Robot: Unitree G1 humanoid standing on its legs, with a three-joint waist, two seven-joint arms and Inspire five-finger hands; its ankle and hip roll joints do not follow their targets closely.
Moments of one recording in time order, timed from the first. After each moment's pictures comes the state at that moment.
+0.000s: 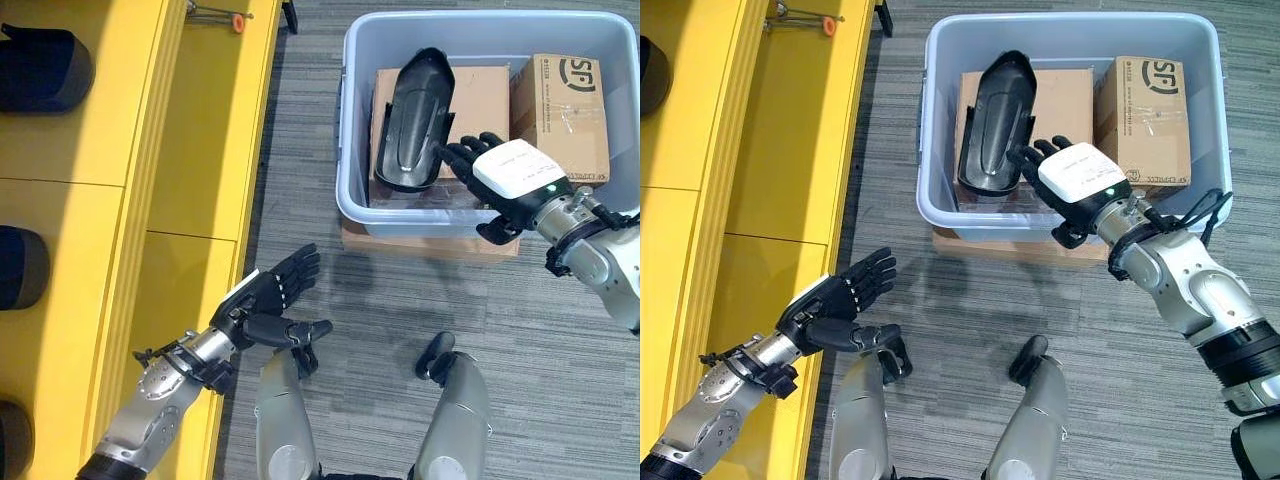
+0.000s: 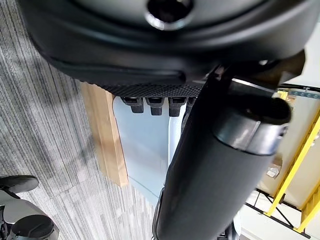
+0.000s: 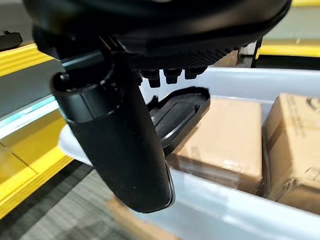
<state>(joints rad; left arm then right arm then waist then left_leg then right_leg) 0.04 0.72 -0.20 -0.07 -0.76 -0.11 -0.40 -0.65 -1.12 0.41 0.09 -0.58 -0.12 0.05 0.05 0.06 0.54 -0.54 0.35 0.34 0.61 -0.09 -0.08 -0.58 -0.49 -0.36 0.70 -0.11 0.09</state>
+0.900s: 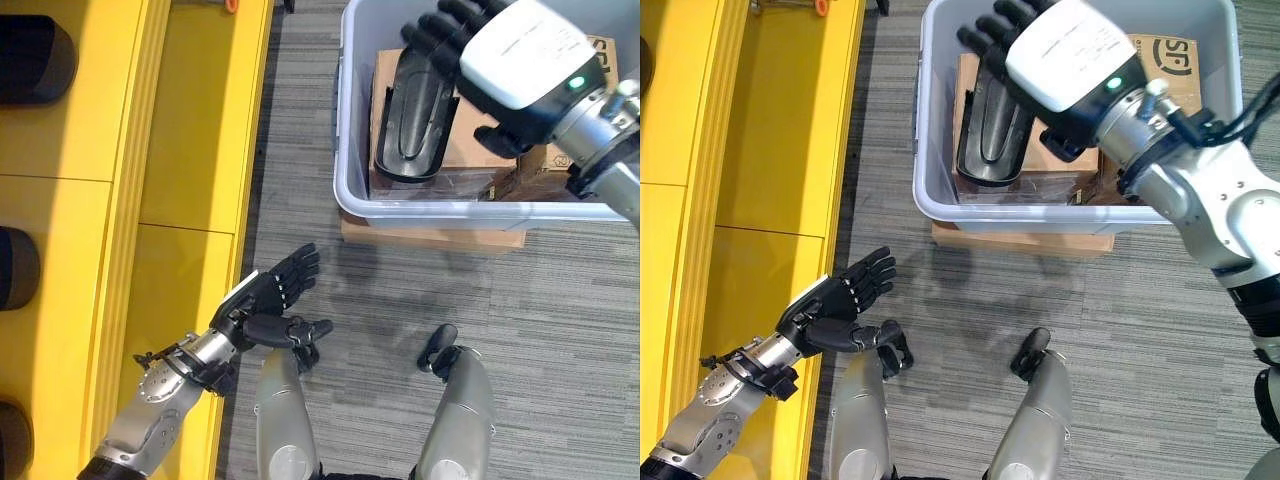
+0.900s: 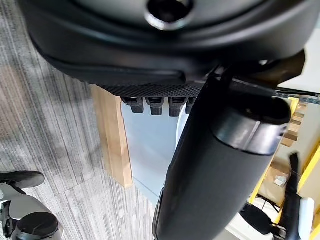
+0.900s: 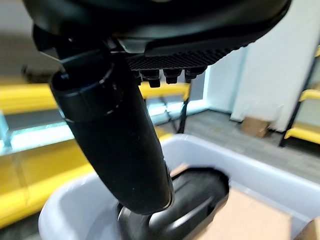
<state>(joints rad) 0.05 0.72 -0.21 -0.09 -0.78 -0.11 -0.38 -1.04 -1.19 0.60 0.01 -0.67 -0.16 0.08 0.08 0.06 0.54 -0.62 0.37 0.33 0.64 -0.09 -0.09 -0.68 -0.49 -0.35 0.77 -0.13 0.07</state>
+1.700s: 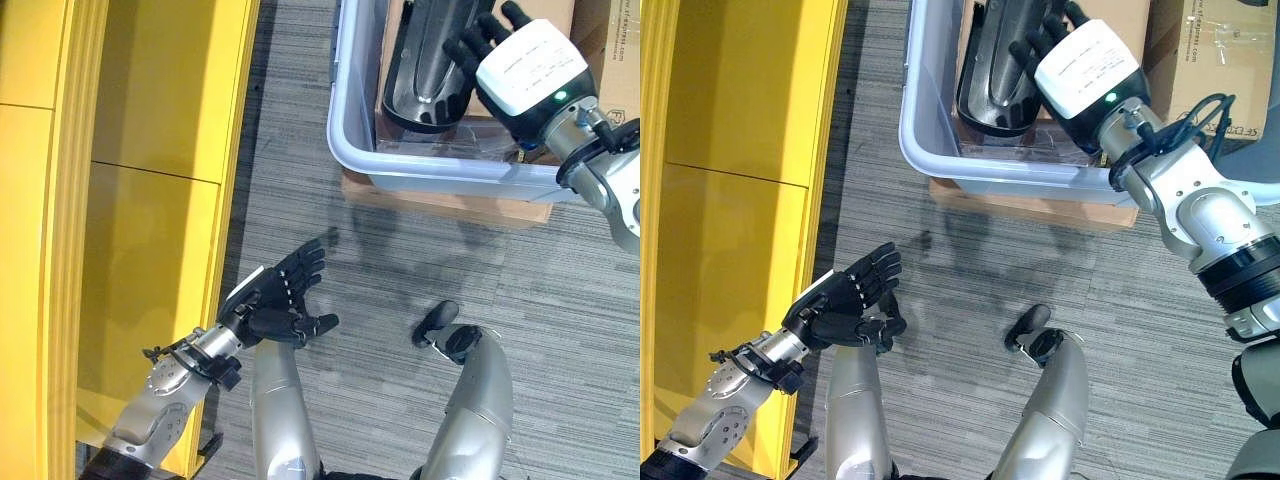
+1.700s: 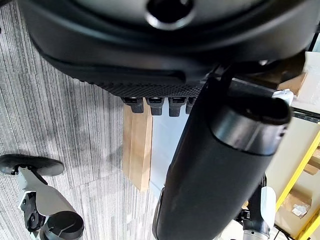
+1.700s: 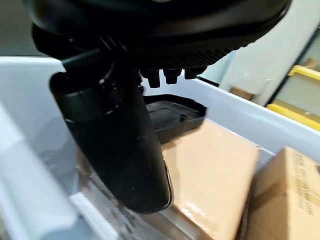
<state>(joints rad) 0.01 0.73 -0.24 -0.08 -0.82 -0.11 -0.35 -1.14 -1.13 0.74 0.29 -0.86 0.02 -0.07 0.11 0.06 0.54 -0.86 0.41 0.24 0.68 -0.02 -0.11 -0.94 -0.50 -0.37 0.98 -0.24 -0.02</state>
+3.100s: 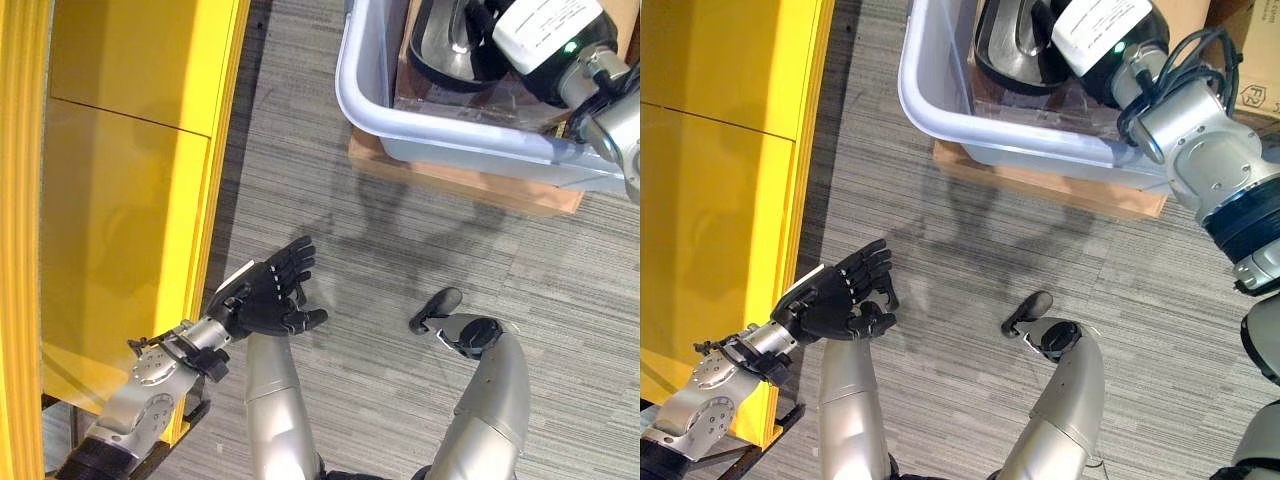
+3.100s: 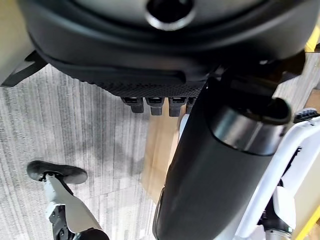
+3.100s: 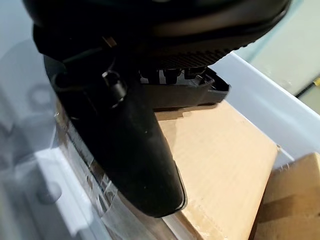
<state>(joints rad) -0.03 0.81 -0.26 -0.03 -0.86 -0.11 -0.36 -1.50 -1.11 1.09 0.51 -0.85 0.11 -0.02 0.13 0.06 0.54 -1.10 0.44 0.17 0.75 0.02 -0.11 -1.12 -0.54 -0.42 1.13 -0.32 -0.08</state>
